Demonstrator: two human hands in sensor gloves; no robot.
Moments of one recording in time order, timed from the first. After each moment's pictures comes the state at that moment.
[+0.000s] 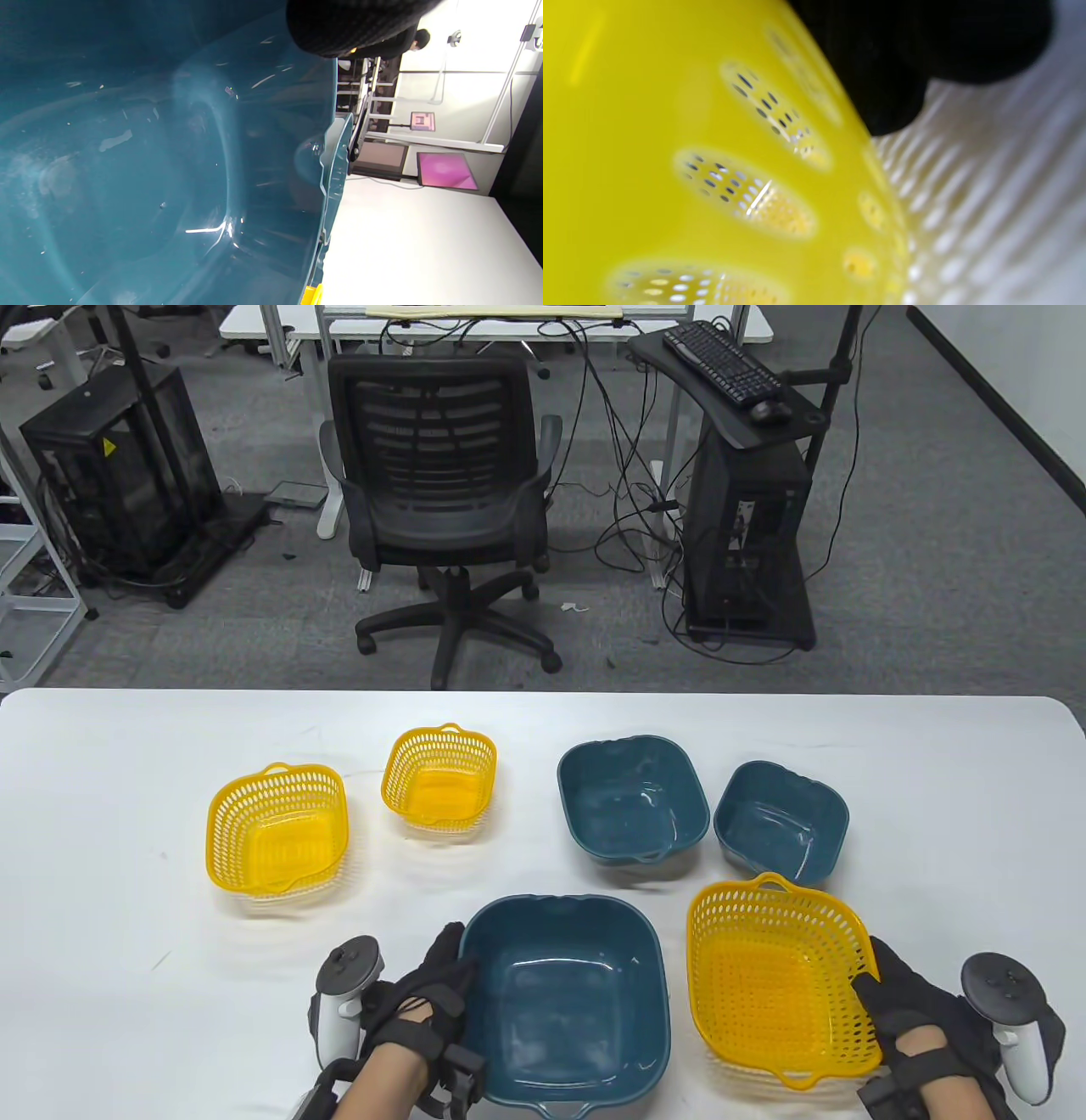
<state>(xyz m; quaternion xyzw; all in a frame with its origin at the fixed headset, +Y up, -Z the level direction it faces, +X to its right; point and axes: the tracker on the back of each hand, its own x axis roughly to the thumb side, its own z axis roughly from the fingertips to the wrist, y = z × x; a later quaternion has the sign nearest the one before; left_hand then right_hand) -0.185 -0.775 -0.327 -0.24 0.07 0.68 0.69 0.373 -0.761 -0.298 -0.14 0.05 0.85 0.50</state>
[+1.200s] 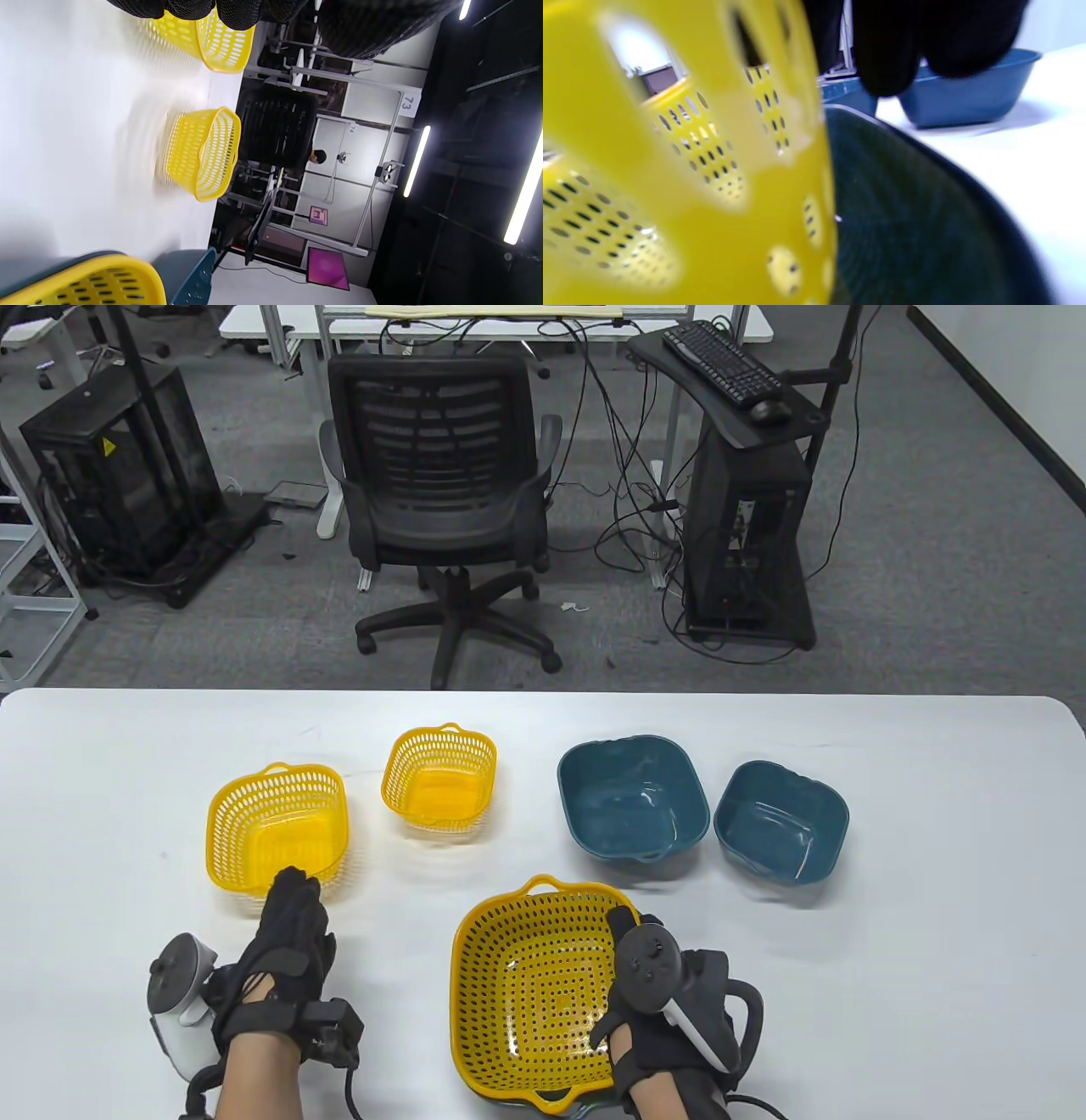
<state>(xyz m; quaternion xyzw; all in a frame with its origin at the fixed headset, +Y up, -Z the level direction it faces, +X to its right) -0.309 -0.706 -0.317 -0.02 0.11 0.76 0.64 0.084 -0.671 -0.296 -0.05 0.01 0.99 0.16</state>
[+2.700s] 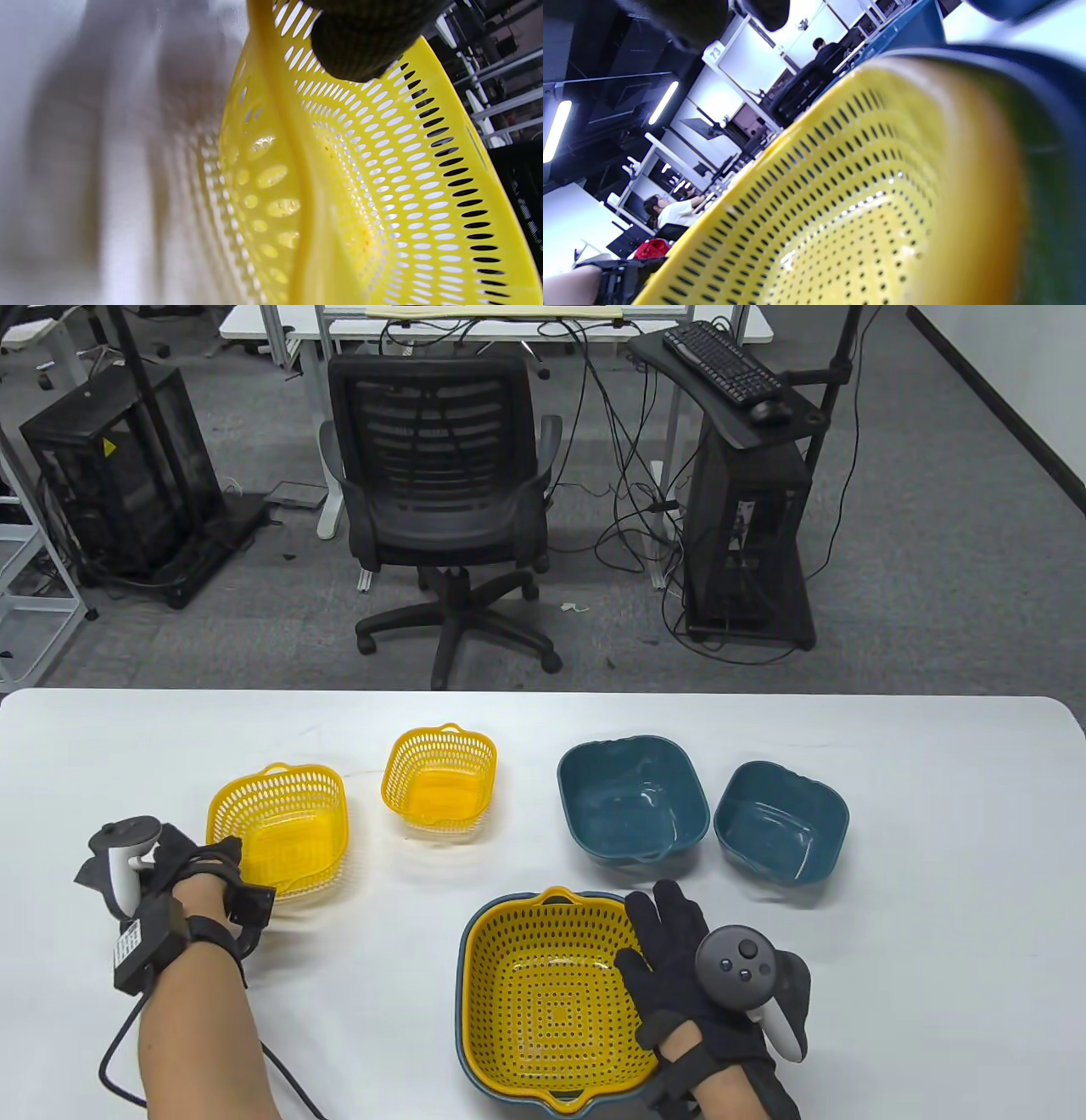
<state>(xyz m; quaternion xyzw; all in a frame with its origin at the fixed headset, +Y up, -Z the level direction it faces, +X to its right) -0.446 -0.748 -0.451 -0.14 0.41 0.50 0.75 0.136 -0.698 -0.309 0.08 0.01 0.91 0.41</state>
